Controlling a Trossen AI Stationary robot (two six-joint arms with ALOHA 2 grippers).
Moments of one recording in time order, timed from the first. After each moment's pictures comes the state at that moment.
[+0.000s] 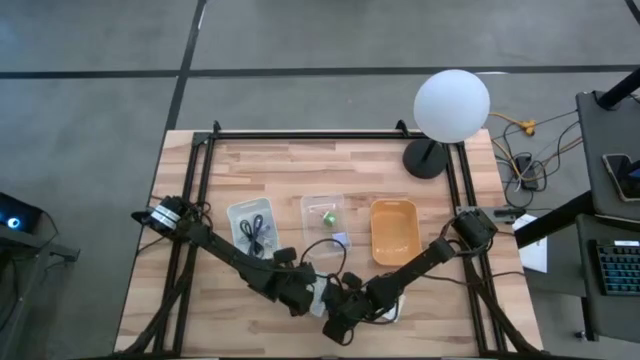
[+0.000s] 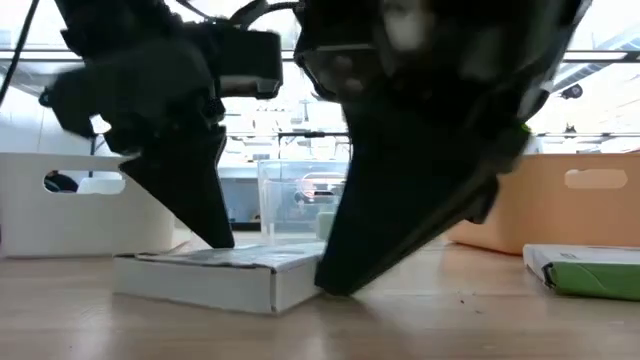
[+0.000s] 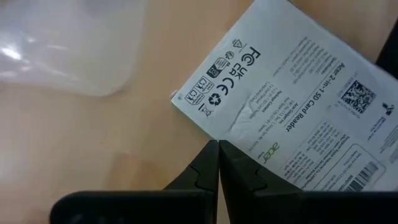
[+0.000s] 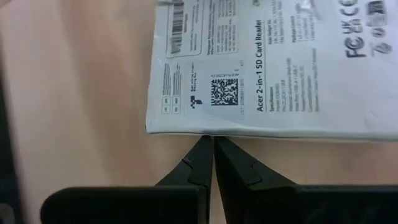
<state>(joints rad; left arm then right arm) -0.52 1.93 1.25 -0.53 -0.34 -0.75 0.55 2.18 1.45 -0.30 0.27 0.97</state>
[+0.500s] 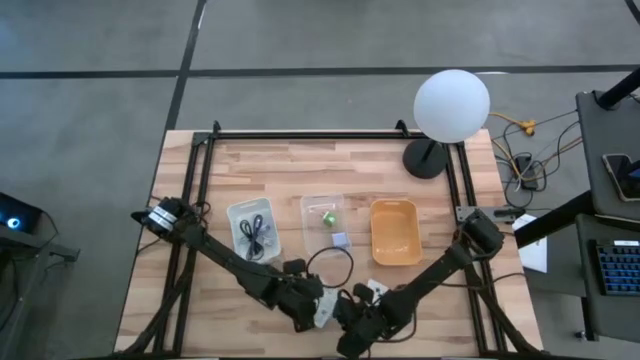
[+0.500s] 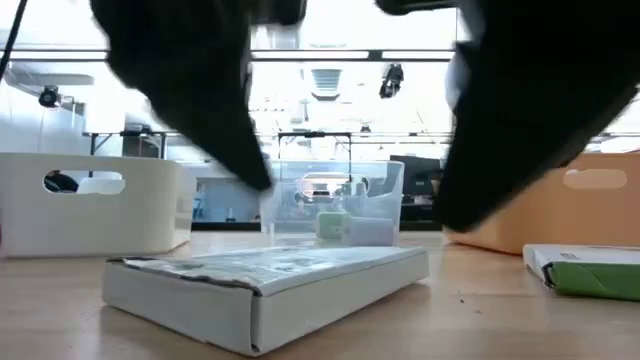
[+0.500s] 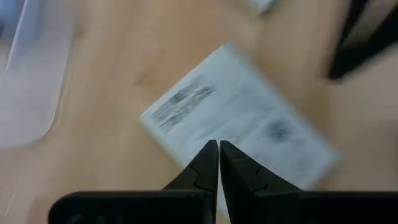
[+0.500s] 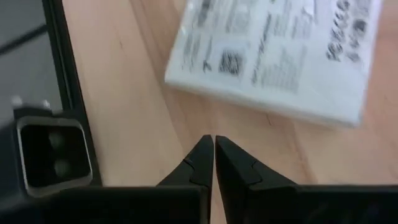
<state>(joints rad) -0.56 1.91 1.34 -0.43 -0.30 -0.71 0.66 2.13 1.50 -0.45 0.29 1.02</state>
